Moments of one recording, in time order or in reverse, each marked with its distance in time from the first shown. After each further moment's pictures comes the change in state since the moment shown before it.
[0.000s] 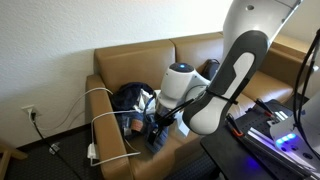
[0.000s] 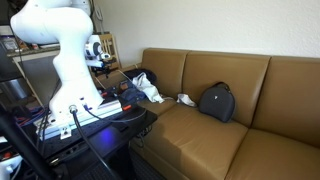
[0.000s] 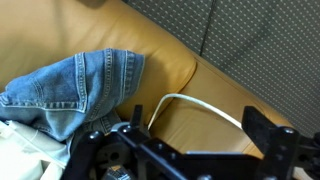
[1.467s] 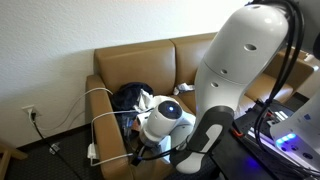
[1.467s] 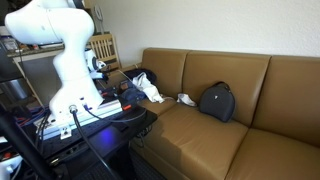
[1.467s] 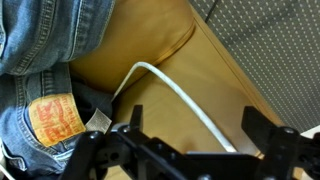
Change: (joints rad) arm 0.347 0.353 -0.227 0.298 0.005 0.248 -0.034
